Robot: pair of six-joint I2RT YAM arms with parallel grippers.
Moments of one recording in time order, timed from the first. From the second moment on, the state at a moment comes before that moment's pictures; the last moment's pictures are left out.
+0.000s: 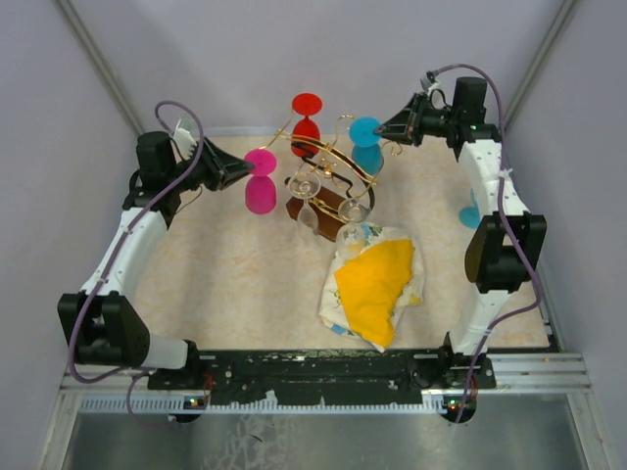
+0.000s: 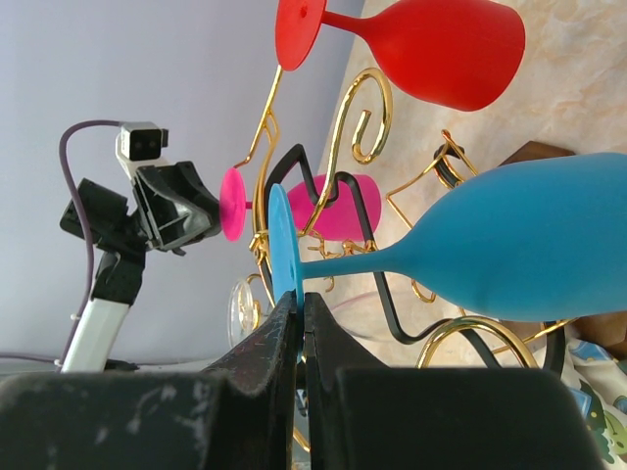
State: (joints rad) left arm -0.07 1.39 1.19 -0.12 0.70 -0.89; right arm 0.01 1.88 1.81 -0.34 -1.07 0.76
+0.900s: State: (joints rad) left arm -0.07 1.44 1.24 -0.11 0.71 -0.90; right arm 0.01 1.88 1.79 -0.34 -1.07 0.76
